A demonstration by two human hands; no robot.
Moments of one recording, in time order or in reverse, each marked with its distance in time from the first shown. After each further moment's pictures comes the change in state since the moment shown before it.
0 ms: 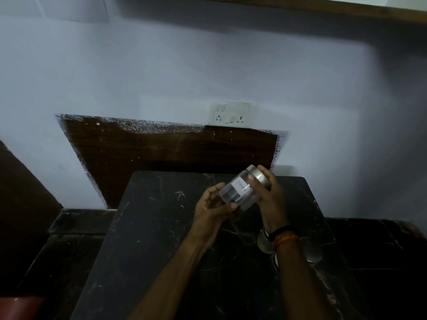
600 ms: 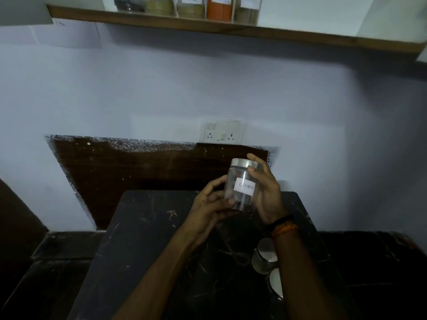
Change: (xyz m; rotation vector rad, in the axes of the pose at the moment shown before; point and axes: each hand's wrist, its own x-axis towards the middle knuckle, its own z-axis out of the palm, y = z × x) left_hand 0.035 0.046 0.029 0.107 -0.233 0.063; right_hand 0.037 -0.064 0.003 0.290 -0.183 -0.055
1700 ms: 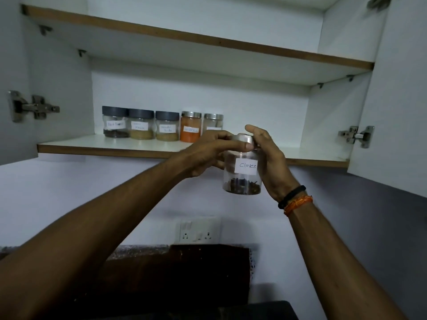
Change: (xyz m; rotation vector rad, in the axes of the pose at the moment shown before) left_hand 0.186 0.299 0.166 0.738 -0.255 0.353; right_hand 0.116 -0.272 0.060 -0.277 -0.124 -0.536
